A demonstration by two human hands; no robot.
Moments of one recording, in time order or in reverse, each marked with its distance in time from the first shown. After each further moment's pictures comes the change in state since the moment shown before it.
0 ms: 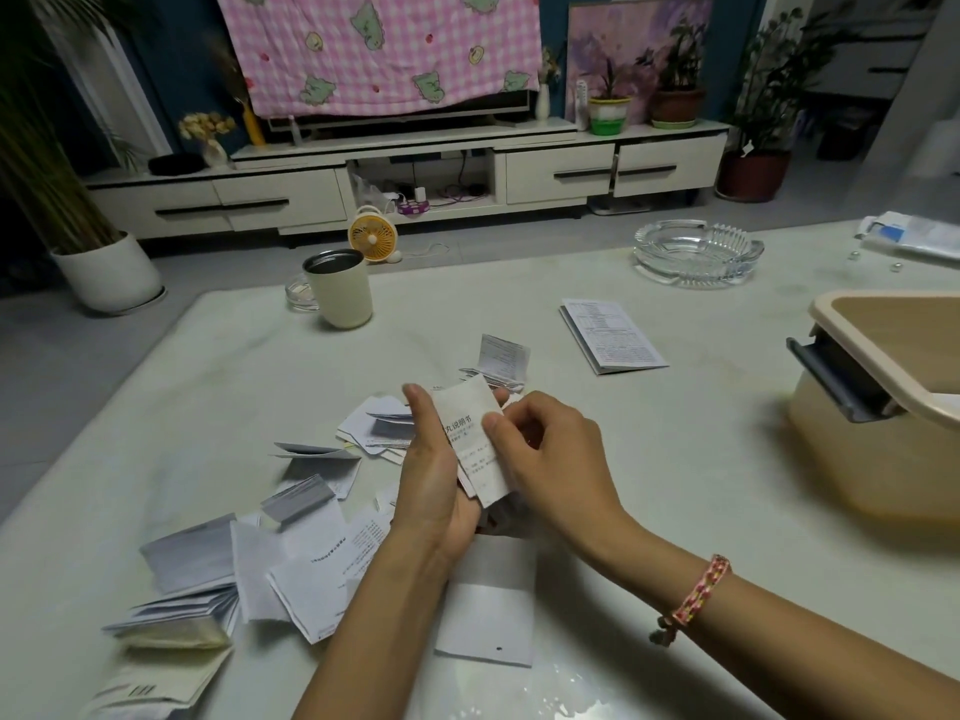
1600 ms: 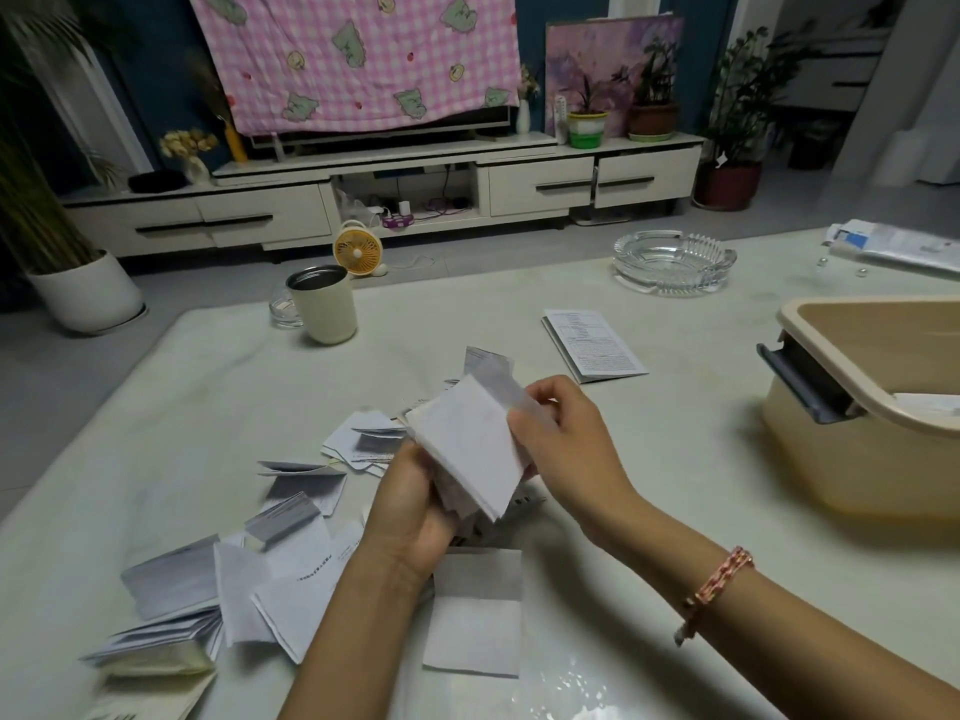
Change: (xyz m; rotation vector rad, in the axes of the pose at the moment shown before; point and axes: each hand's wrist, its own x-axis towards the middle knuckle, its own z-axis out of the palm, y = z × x) left_hand -0.008 0.008 -0.002 0.006 -0.085 -0.052; right_hand 0.011 -0.003 -0.022 0.214 -0.025 0.154
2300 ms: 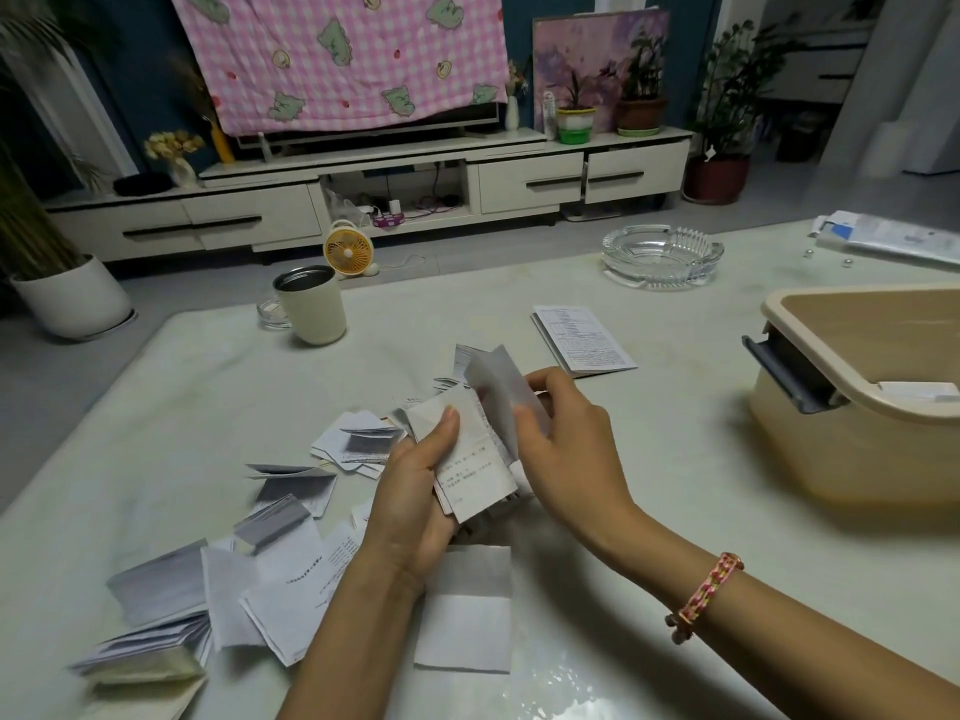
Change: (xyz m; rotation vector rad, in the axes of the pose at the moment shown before) left_hand 0.000 -0.005 0.004 0.123 -0.057 0.046; right_hand -0.008 0.004 -0.007 -0.315 0.111 -0.240
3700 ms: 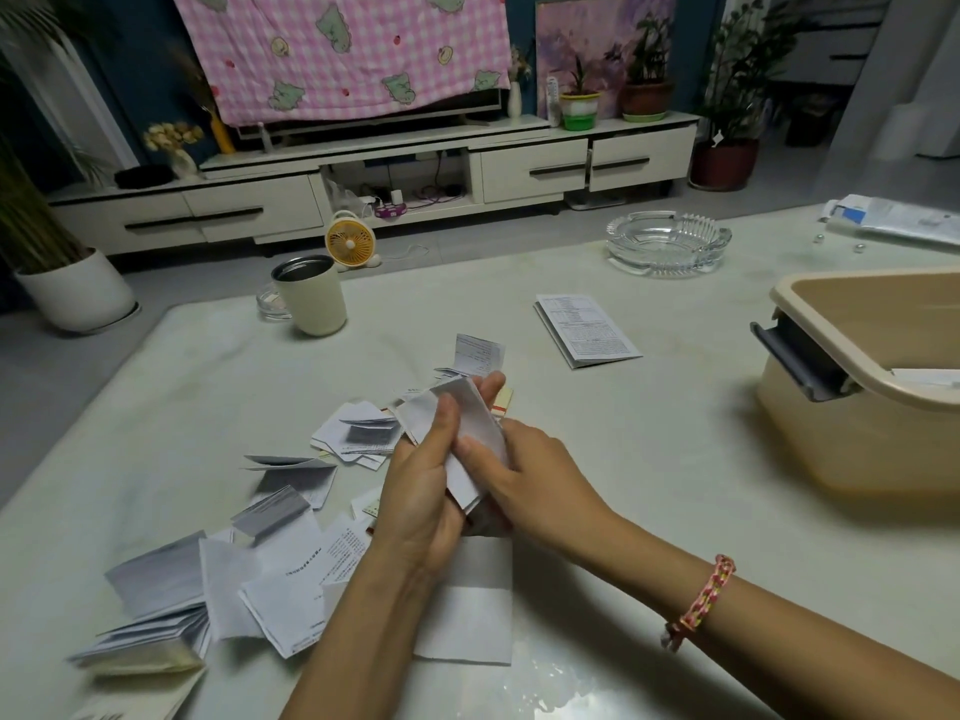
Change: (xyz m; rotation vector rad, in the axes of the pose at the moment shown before) left_hand 0.002 -0.011 0.005 -0.018 0.042 0.096; right_hand -0.010 0.004 0.016 0.044 -0.358 0.027
